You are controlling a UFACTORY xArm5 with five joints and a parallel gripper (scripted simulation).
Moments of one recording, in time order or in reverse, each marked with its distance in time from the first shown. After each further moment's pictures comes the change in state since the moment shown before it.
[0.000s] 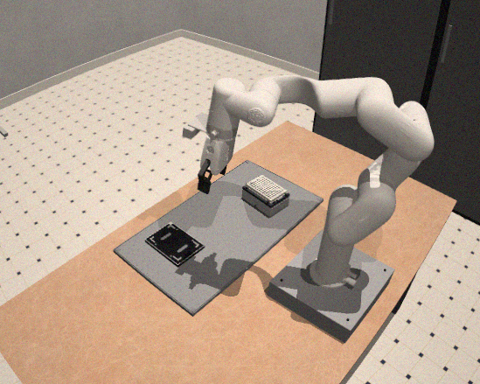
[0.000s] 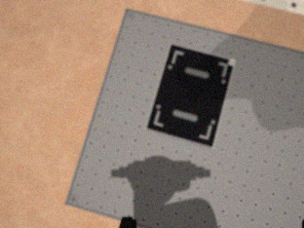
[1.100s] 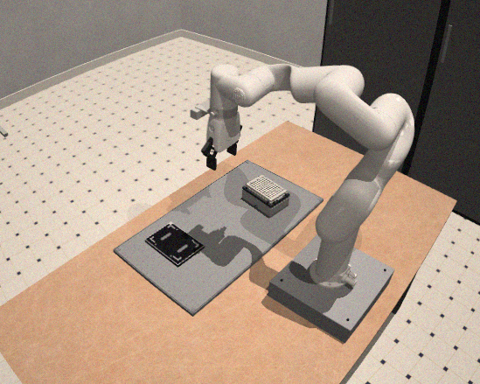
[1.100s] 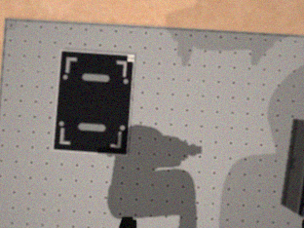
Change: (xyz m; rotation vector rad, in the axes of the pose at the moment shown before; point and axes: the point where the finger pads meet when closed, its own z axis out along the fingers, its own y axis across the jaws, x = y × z) arm 0.031 0.128 0.027 -0.054 -0.122 0.209
